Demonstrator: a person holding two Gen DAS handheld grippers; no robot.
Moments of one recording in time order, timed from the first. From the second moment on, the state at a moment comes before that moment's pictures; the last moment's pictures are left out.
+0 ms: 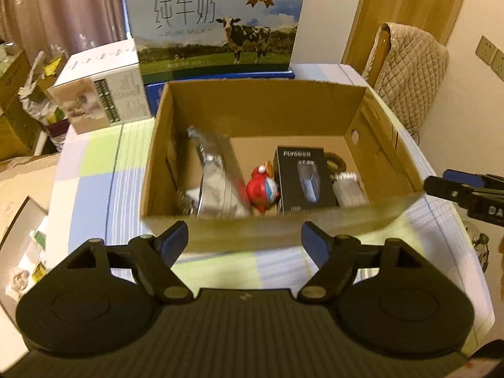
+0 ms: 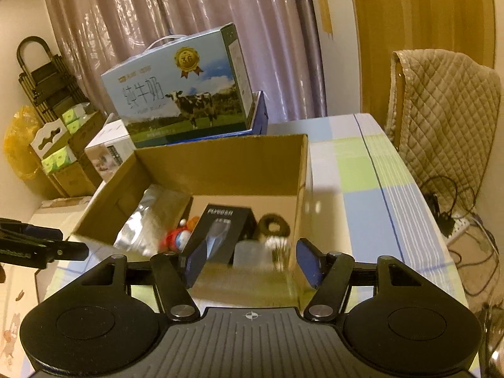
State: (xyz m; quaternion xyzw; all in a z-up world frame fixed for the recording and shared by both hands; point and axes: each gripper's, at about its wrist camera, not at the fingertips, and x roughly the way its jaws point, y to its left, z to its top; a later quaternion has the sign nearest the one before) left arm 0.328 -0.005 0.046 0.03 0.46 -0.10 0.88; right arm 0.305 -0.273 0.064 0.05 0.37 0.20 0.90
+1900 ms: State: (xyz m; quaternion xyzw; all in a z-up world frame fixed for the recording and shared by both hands) left arm 0.085 -0.034 0.041 -0.04 0.45 -0.07 0.89; right arm 0.077 -0.343 0.060 0.08 0.40 0.19 0.90
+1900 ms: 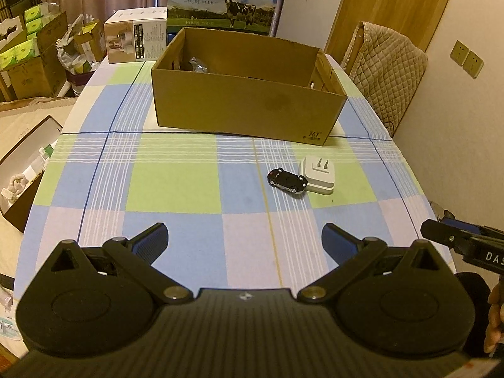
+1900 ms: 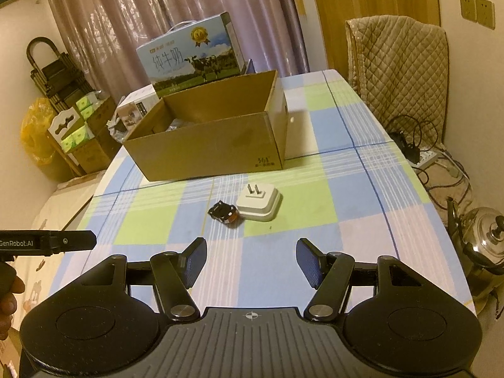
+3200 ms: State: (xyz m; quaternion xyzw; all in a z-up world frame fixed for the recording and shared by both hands) left arm 0.201 -0.031 -0.064 -0.03 0.50 -0.04 0.86; right arm 0.225 -0.285 -0.041 0.06 0.46 0.19 0.86
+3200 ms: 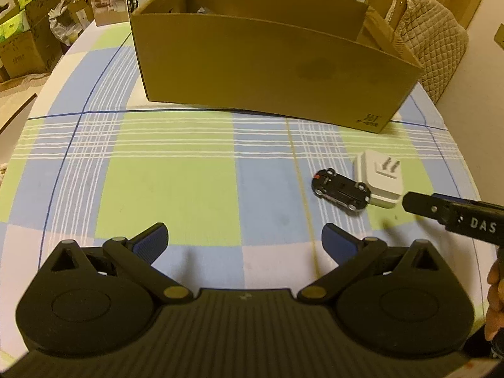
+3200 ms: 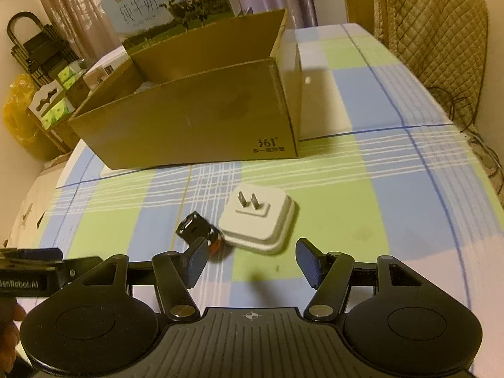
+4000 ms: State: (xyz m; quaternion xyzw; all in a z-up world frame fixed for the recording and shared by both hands) left arm 0.215 -0.020 -0.086 -0.06 0.51 -0.05 0.86; right arm 0.270 -0.248 -0.074 -0.04 0.48 0.18 0.86
